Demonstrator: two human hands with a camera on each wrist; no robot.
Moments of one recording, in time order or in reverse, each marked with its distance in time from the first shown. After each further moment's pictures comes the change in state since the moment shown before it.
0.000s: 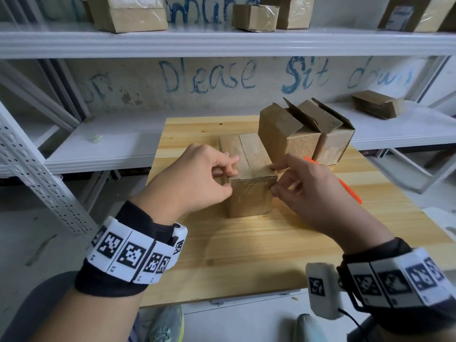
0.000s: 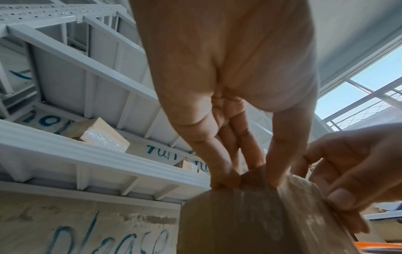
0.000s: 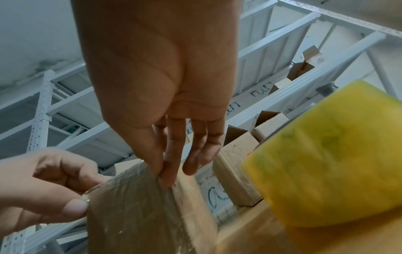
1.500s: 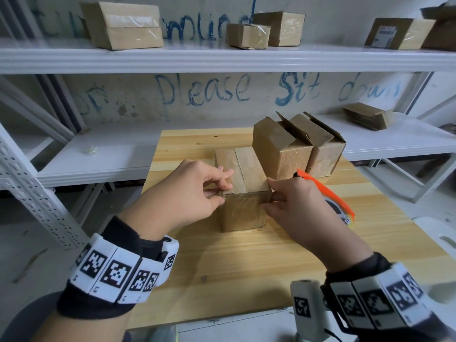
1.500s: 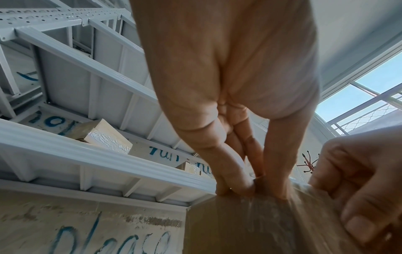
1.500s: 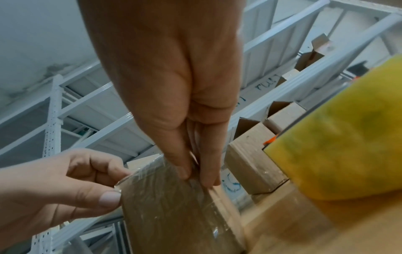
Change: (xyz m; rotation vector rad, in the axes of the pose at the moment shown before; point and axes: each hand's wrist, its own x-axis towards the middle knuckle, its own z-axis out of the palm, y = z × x) left_hand 0.005 -0.004 -0.001 -0.087 -0.065 -0.028; right_hand 0.006 -0.010 0.006 -0.025 -0.002 0.092
